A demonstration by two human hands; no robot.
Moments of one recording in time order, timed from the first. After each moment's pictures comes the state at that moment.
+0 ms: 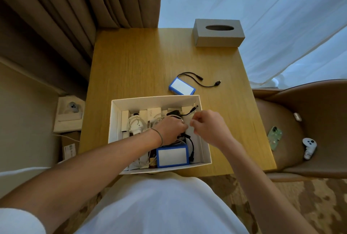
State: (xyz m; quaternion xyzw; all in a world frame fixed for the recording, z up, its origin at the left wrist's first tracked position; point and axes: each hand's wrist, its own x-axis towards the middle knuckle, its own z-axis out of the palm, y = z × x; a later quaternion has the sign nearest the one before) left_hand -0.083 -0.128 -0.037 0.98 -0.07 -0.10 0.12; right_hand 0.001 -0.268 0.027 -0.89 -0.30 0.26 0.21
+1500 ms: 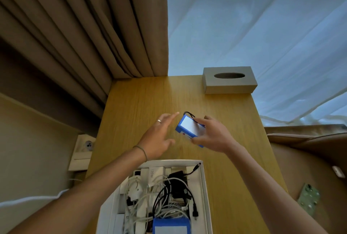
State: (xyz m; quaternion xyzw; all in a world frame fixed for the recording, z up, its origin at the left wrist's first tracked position) left_hand 0.006 -0.017 0.022 0.91 0.21 -0.02 0.35; right_hand 0.176 -0.179 -0.002 -0.84 -0.43 0.24 0.22
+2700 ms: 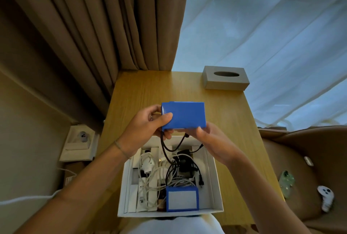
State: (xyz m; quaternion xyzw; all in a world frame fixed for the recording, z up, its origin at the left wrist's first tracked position) left_hand -0.115 -0.030 0.120 0.65 0.21 0.10 0.72; right_hand 0.028 -0.209 0.091 -0.59 -0.36 0.46 0.56
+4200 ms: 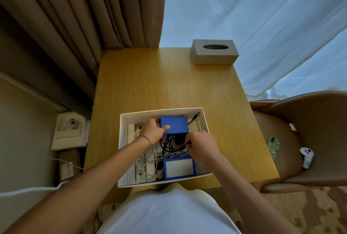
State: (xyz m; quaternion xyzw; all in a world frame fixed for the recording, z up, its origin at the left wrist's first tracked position) left_hand -0.107 -0.066 -0.045 0.77 0.40 -0.07 0.49; right_hand -0.037 -0.249 -0.001 -0.90 -0.40 0.17 0.05
